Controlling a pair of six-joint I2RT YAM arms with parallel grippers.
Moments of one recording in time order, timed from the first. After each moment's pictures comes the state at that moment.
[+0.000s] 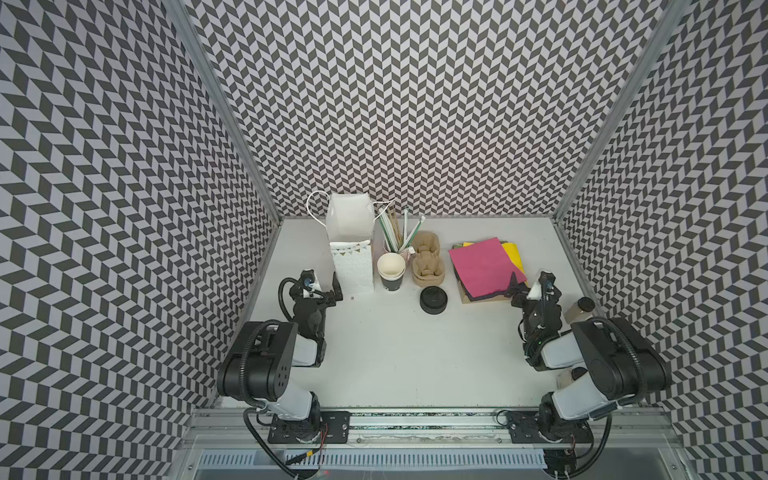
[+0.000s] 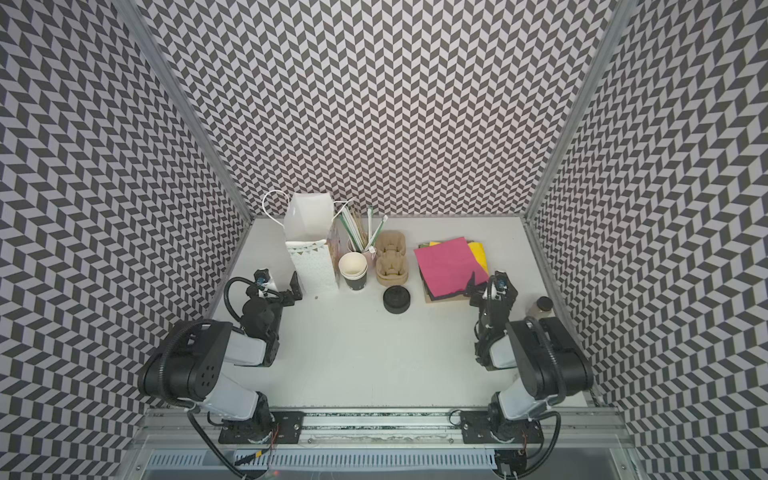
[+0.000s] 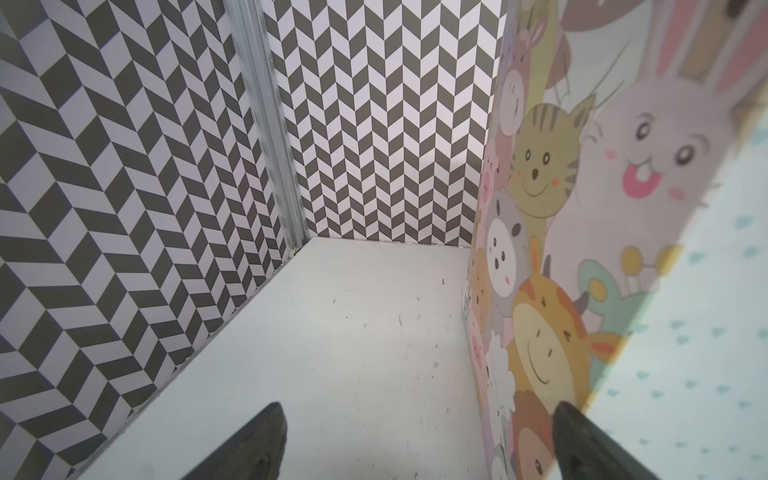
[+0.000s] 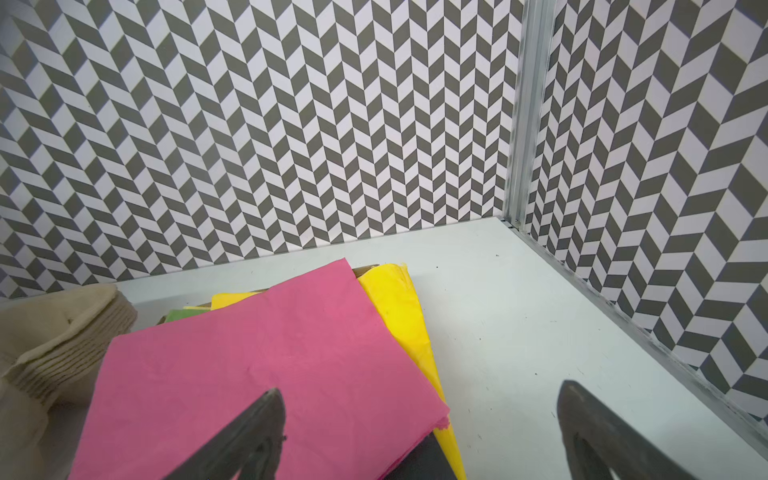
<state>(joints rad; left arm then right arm) -0.04 1.56 0.23 1.28 -0.16 -0.02 0.10 1.57 0.20 1.34 0.31 0.09</state>
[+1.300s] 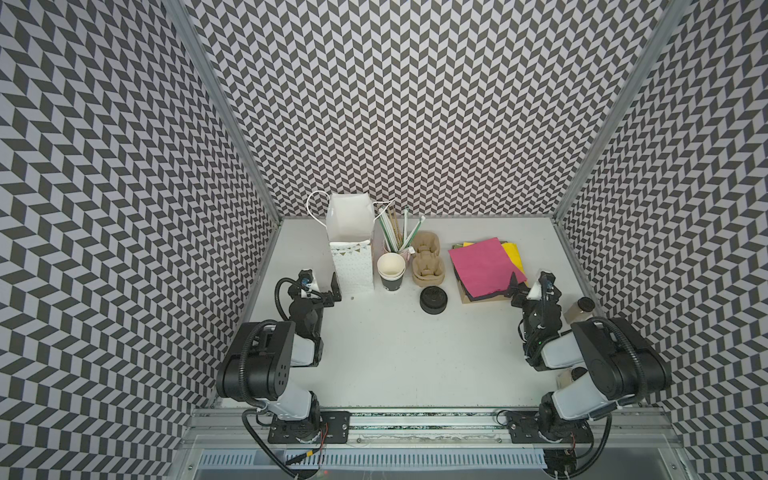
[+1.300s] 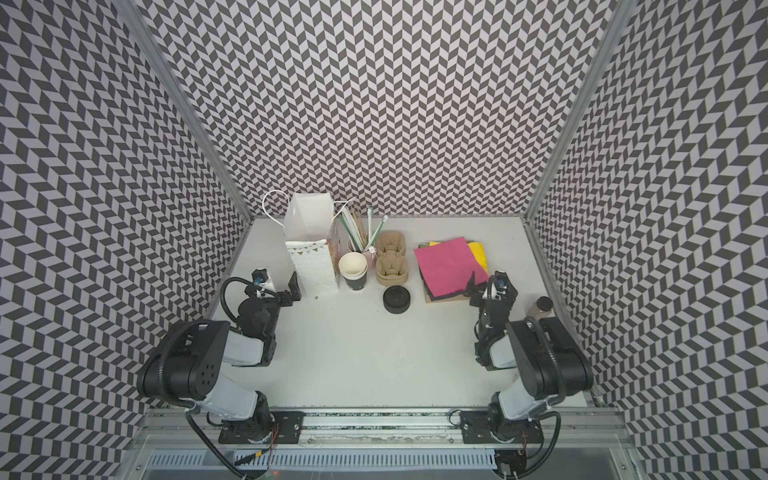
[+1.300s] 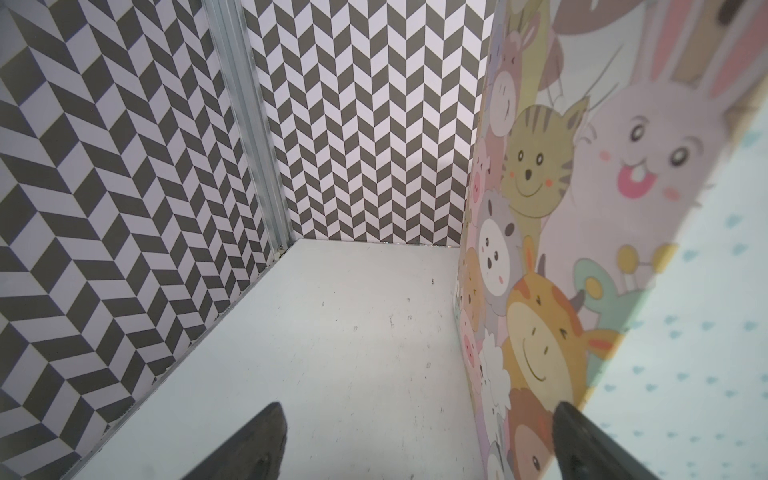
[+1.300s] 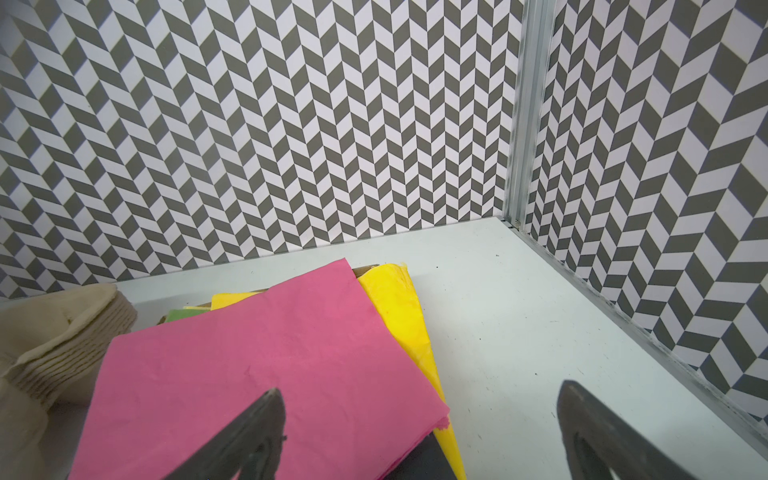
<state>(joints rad) 0.00 1.56 0.23 1.28 -0.06 -0.02 0.10 1.57 0.20 1.34 0.31 0.09</state>
